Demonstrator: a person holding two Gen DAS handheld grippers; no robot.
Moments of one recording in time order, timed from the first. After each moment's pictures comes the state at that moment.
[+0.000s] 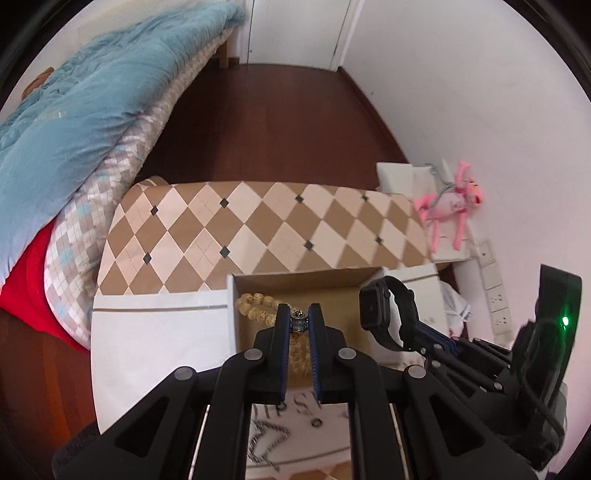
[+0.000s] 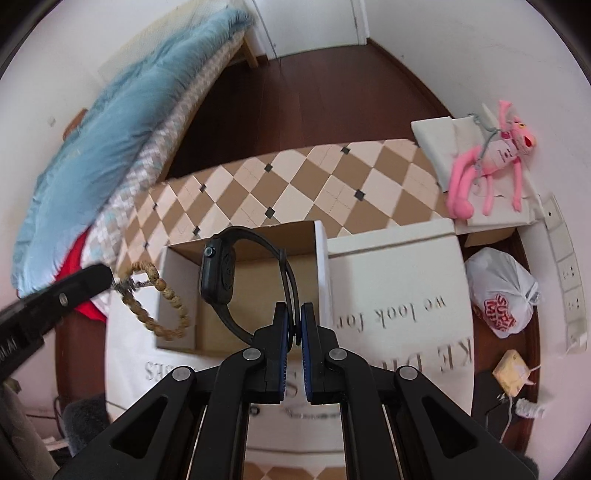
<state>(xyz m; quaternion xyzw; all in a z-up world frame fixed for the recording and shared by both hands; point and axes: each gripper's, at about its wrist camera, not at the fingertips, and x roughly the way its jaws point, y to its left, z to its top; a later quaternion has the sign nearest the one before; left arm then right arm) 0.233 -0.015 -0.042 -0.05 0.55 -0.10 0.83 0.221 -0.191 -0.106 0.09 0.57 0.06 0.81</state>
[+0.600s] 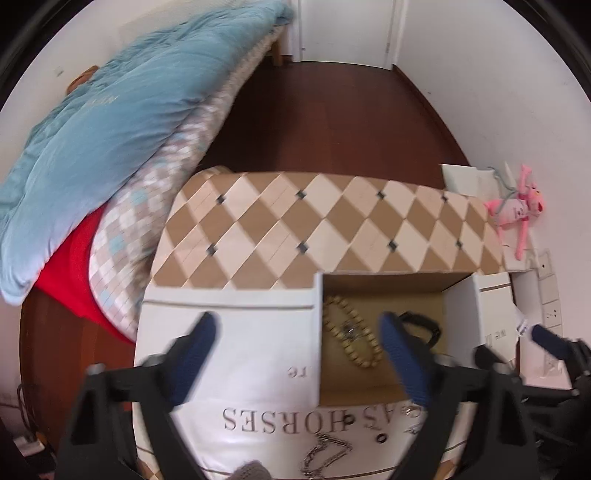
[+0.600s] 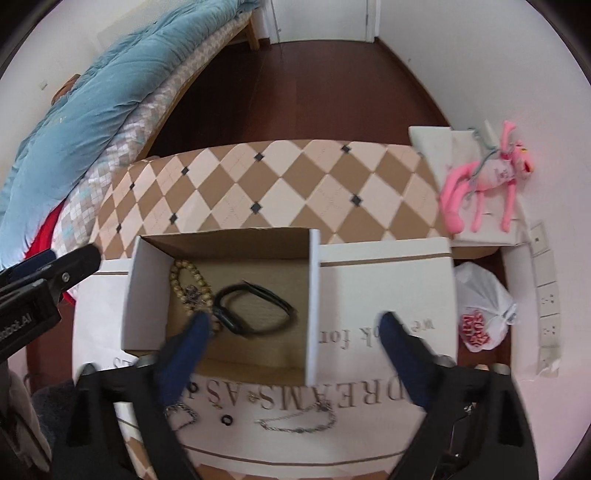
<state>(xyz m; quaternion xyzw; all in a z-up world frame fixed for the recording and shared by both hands) 0.226 0.019 -0.072 -0.01 0.55 0.02 0.84 0.225 -0.185 -0.108 0.02 0.58 0.04 0.82</state>
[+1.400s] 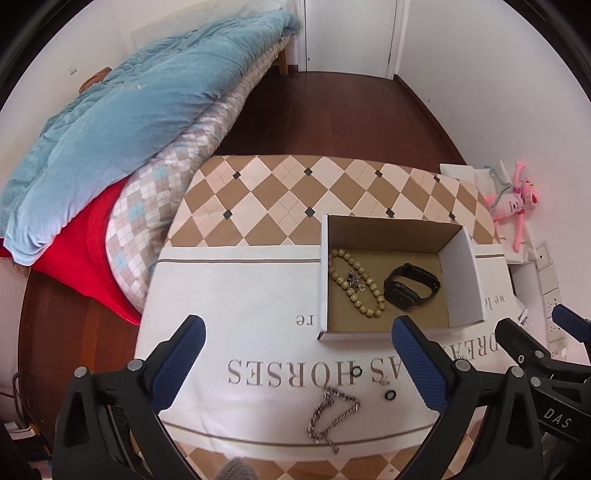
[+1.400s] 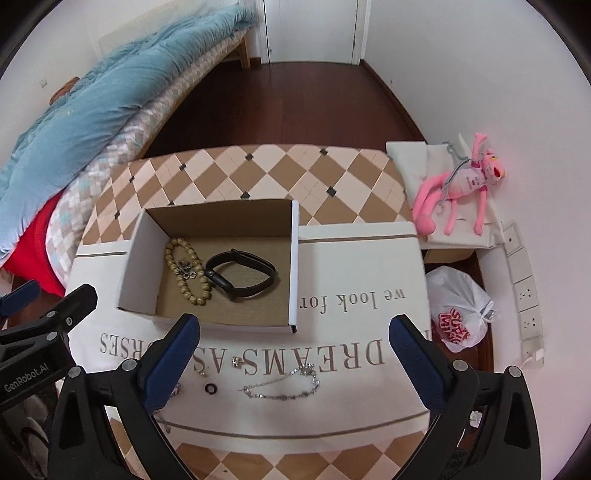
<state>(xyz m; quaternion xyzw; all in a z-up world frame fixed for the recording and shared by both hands) 0.153 0.021 -0.064 -0.01 0.52 0.02 0.85 0.159 -0.184 -0.082 0.00 0.53 0.02 0.85</state>
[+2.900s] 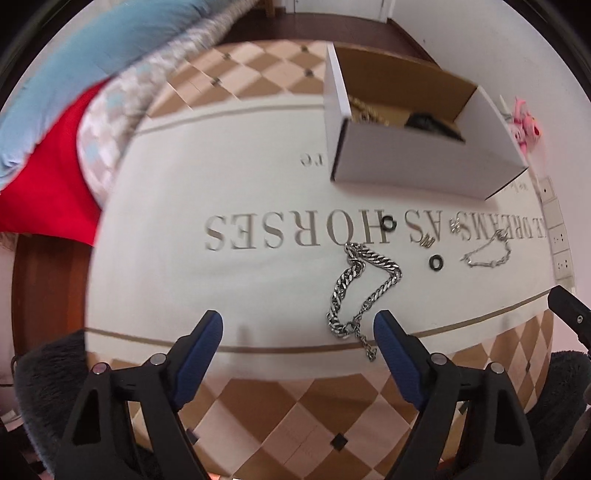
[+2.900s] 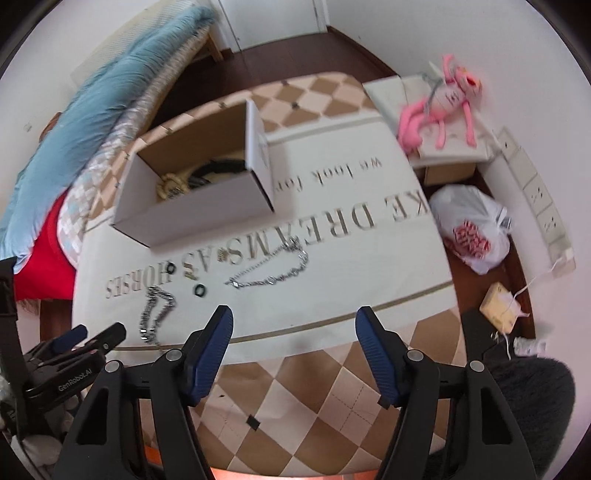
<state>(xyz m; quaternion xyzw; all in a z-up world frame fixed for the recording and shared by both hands) 0.084 0.026 -0.174 -0.01 0.62 -0.01 0.79 0.059 -0.228 -0.150 0.12 0.58 0.00 0.81</state>
